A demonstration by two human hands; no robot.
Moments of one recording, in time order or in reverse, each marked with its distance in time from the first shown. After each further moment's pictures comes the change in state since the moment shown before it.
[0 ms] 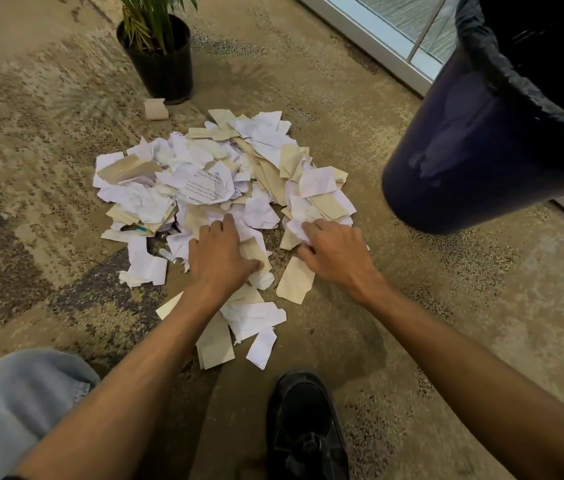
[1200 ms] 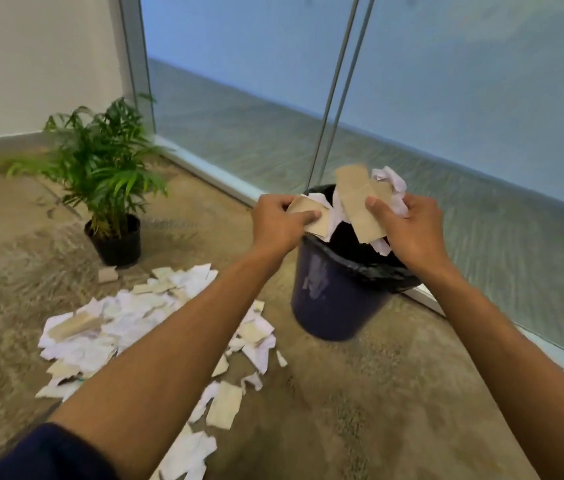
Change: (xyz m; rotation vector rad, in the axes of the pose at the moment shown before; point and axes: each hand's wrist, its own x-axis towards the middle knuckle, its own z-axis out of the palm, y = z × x) left_hand 0.000 0.258 -0.194 -1.158 0.196 0.382; right_hand -0.051 0.156 -0.283 0.720 0.788 0.544
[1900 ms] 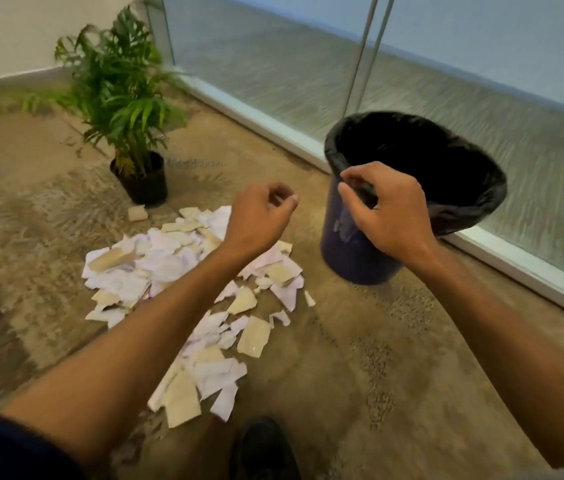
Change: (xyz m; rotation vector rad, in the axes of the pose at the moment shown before) left_hand -0.041 -0.069 -0.064 0.472 -0.089 0.144; right_hand -0.055 0.021 0.063 -0.218 -0.207 -0.489
